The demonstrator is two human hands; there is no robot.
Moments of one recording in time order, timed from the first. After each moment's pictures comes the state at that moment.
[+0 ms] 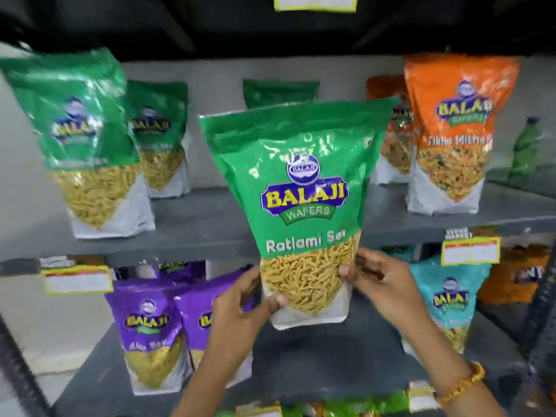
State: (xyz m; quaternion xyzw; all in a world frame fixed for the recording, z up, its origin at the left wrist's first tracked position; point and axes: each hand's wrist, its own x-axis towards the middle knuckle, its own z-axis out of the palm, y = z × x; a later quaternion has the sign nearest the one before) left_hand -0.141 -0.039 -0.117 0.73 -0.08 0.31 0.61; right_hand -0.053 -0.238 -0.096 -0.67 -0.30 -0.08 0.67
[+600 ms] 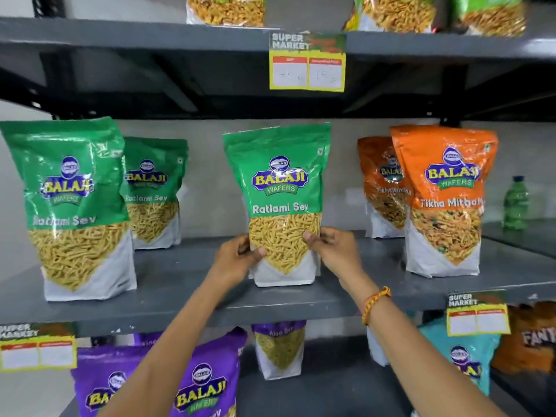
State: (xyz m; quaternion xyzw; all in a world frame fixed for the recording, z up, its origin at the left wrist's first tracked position) left_hand -0.003 0.013 -0.010 0.80 -0.06 0.28 0.53; right_hand 0.061 -0.170 -0.005 -0.69 -0.24 -0.15 0.66
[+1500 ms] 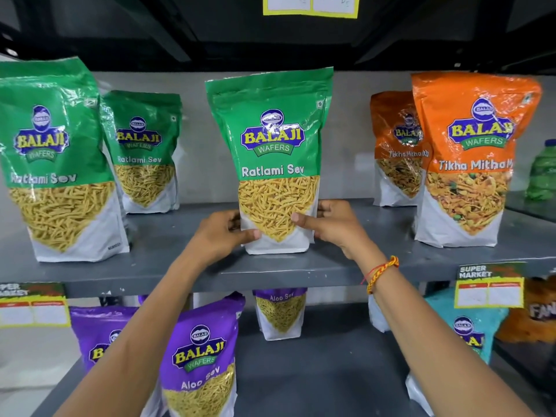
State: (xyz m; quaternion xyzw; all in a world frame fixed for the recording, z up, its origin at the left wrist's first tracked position) left_hand -0.010 0.027 -0.016 0.87 0.02 0.22 0.44; right_hand 0.077 -0.171 -0.012 -0.73 -0.26 -0.04 0.63
